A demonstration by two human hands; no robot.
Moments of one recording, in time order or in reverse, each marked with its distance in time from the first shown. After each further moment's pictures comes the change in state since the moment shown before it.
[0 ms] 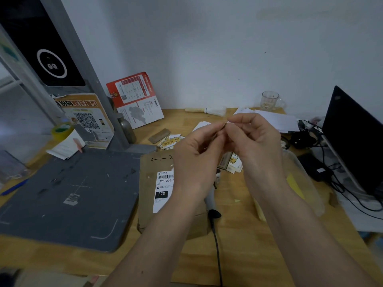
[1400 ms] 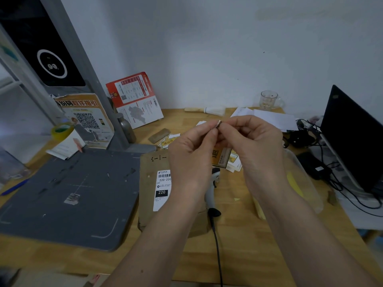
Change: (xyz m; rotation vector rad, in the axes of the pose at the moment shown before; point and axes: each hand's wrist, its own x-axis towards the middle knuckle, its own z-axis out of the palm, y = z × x) left_hand -0.004 0.006 0.000 -0.082 0.126 -0.050; right_hand -0.006 -0.004 0.001 -0.014 -0.012 -0.044
